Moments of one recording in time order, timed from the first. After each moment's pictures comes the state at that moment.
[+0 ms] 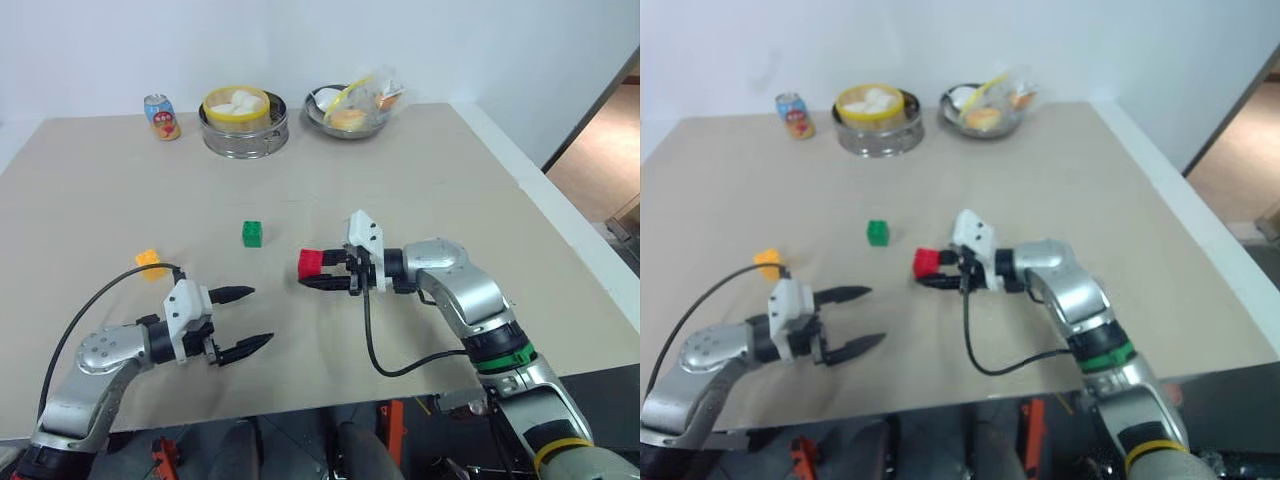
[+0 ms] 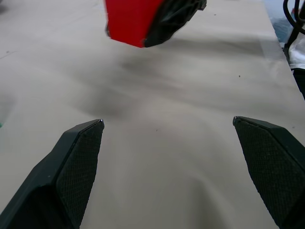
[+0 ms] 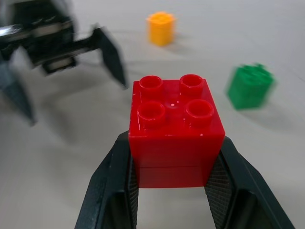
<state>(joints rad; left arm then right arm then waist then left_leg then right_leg) 0.01 0.62 0.04 -0.29 -0.46 0.16 -1.00 -0.71 -0.45 0.32 0.11 0.26 0.33 1.16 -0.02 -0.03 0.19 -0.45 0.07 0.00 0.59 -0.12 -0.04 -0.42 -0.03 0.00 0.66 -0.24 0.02</state>
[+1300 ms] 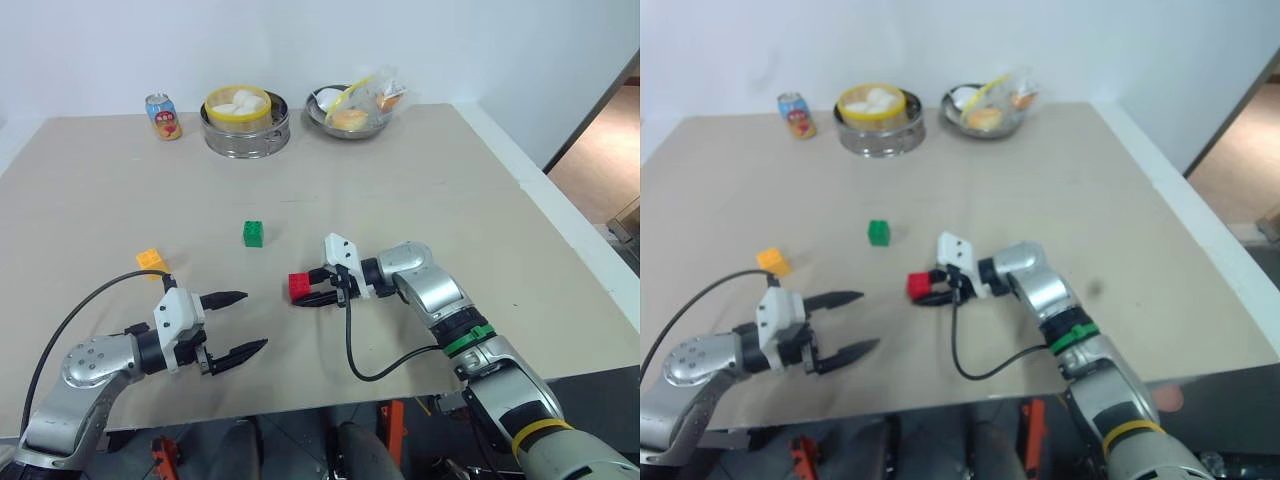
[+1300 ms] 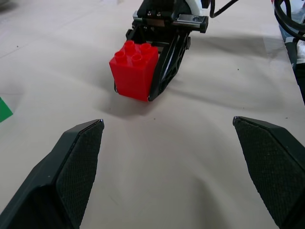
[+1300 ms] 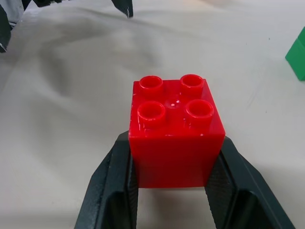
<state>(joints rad) 0.07 0.64 0.06 -0.35 -0.46 0.14 -0.97 -0.79 -0.35 0.38 0.45 0.15 0.15 1.26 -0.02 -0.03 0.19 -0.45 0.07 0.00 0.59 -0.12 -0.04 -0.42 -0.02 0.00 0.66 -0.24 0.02</state>
